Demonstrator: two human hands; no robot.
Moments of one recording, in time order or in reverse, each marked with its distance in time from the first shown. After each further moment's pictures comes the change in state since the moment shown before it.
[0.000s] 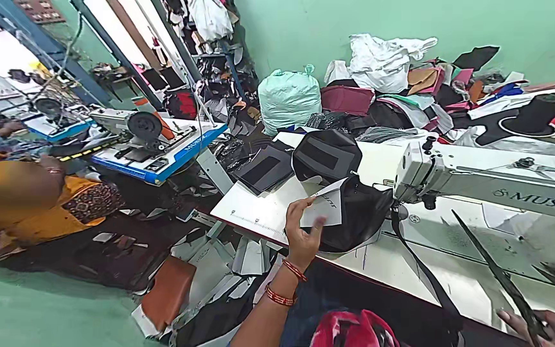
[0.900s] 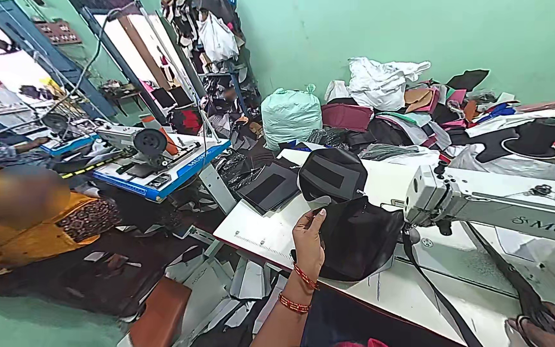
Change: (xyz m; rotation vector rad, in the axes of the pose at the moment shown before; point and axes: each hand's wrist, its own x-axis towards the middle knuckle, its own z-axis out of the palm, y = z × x) left_hand 0.048 0.007 0.021 -0.664 0.260 -0.794; right_hand 0.051 -0.035 -0.003 -0.210 0.051 0.076
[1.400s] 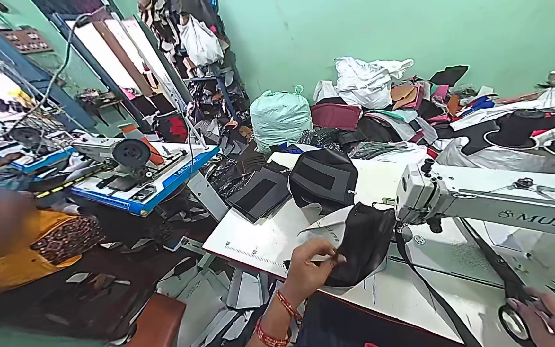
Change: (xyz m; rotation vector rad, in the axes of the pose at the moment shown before) left_hand -0.005 -0.008 -0.052 0.525 -0.785 0.646; right_hand -0.021 0.000 0.018 0.186 0.349 -0.341
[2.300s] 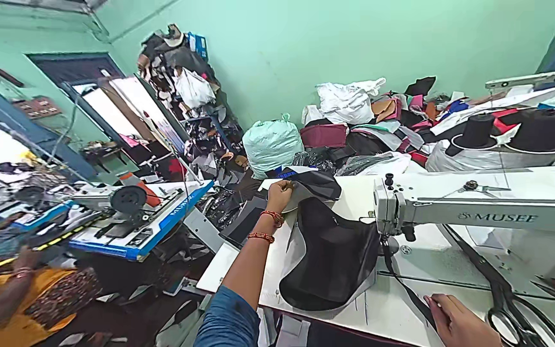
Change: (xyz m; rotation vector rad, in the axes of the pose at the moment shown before) left_hand 0.215 -0.066 -0.046 0.514 -0.058 -0.463; right_hand -0.019 -0.036 0.100 0.017 0.147 -0.264
